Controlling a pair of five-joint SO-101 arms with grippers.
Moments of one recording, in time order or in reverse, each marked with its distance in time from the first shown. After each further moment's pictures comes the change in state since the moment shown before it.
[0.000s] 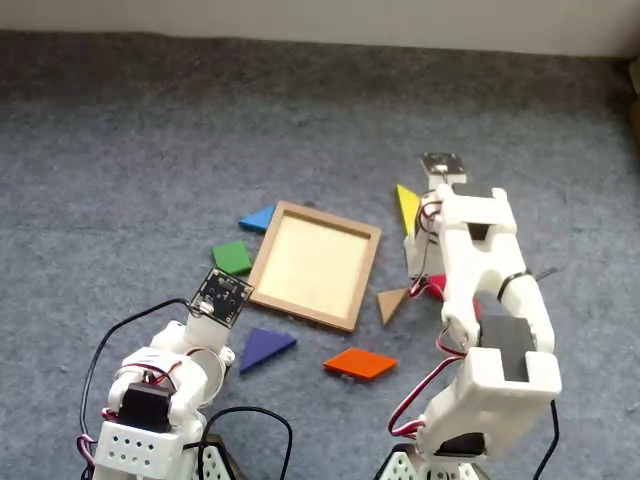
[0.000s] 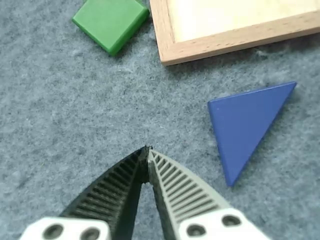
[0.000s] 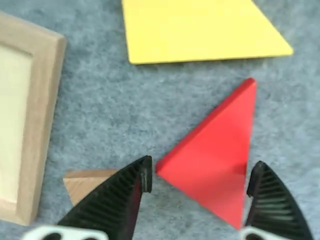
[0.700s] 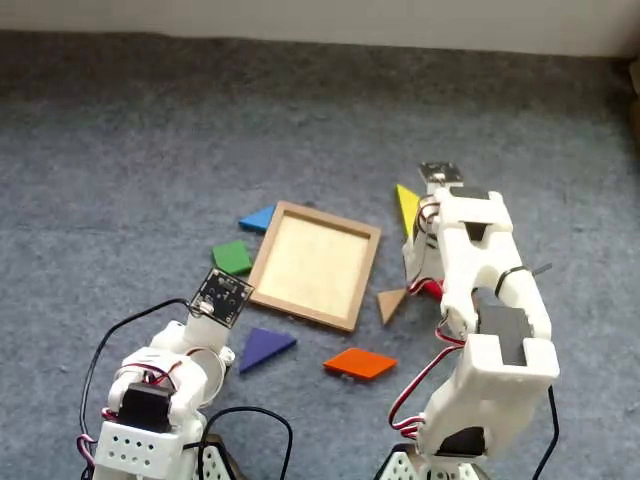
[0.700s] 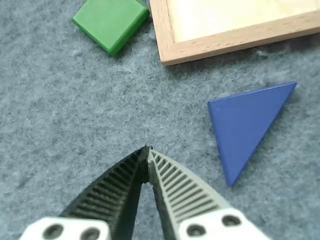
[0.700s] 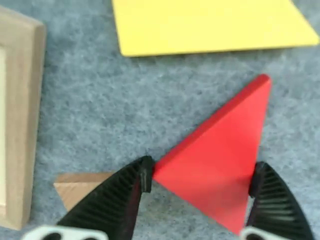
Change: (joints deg) left arm 0.0 0.0 0.0 0.0 0.0; right arm 0.2 4.9 -0.2 -0.2 0.0
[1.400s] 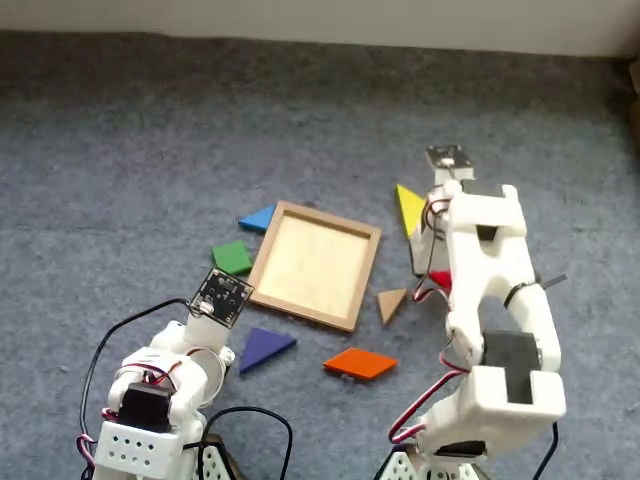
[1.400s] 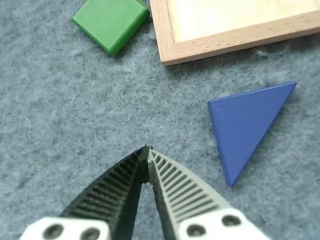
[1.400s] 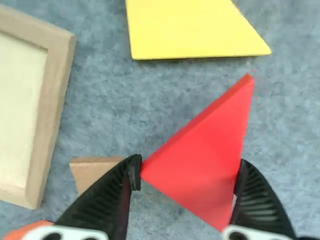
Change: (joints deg) left arm 0.0 0.0 0.0 0.0 0.0; right arm 0.4 -12.2 0.0 3.6 2.1
